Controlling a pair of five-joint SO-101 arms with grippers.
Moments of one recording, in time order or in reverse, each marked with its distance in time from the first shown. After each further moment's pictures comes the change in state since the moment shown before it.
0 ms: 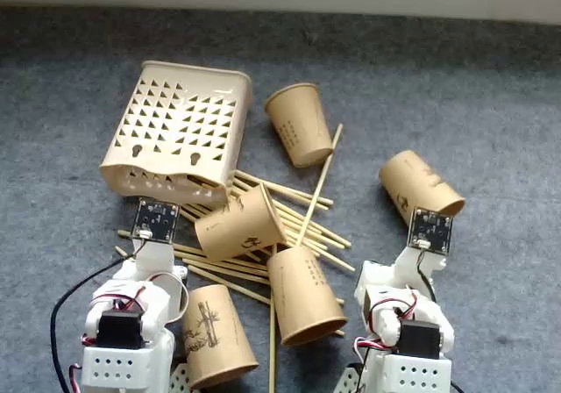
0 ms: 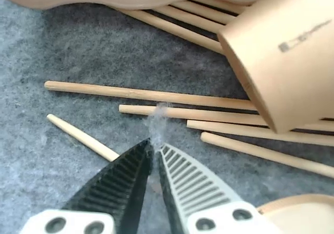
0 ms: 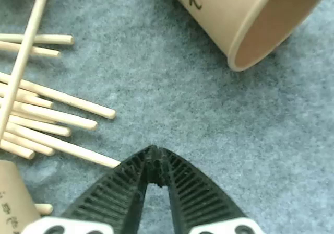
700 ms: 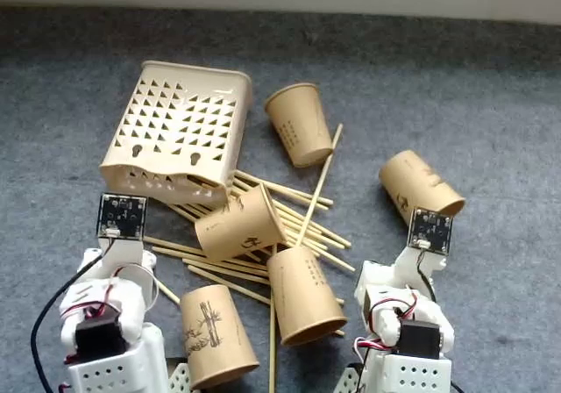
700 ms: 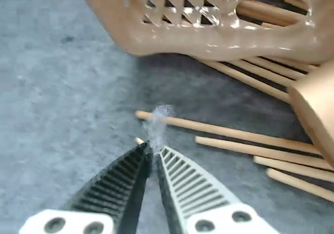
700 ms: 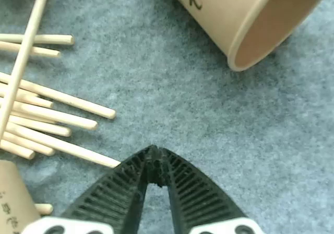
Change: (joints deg) left arm -17.1 -0.6 -8.0 -3.6 -14.9; right arm 0.0 0.0 0.0 0.0 0.0
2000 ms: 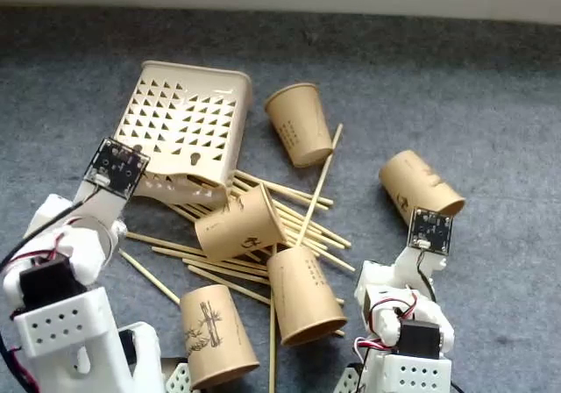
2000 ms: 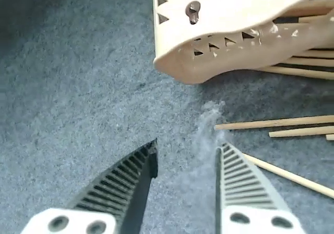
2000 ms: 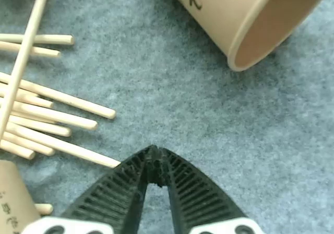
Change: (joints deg) left arm -6.2 41.8 -36.0 -0.4 -27.0; right arm 0.0 0.0 0.0 0.0 0.0
